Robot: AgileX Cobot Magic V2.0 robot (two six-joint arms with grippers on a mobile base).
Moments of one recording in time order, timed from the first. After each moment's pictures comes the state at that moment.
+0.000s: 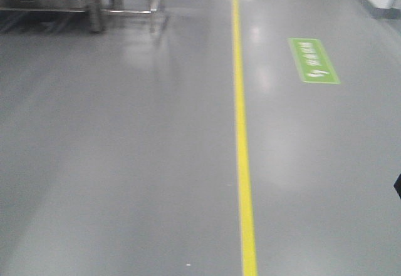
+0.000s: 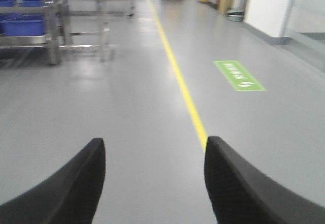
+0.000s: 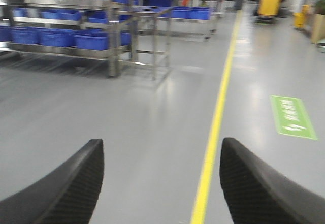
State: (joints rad) left arm -0.14 0.05 -0.28 -0.05 0.48 0.01; right arm 0.21 0.34 -0.34 -0.13 0.18 0.11
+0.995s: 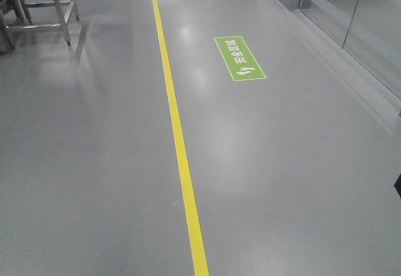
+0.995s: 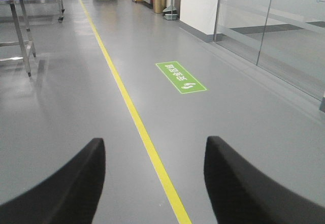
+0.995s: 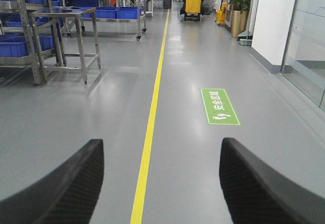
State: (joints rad) left arm -0.14 0.05 -0.28 -0.05 0.48 0.01; right arm 0.21 0.34 -0.34 -0.13 0.19 0.11
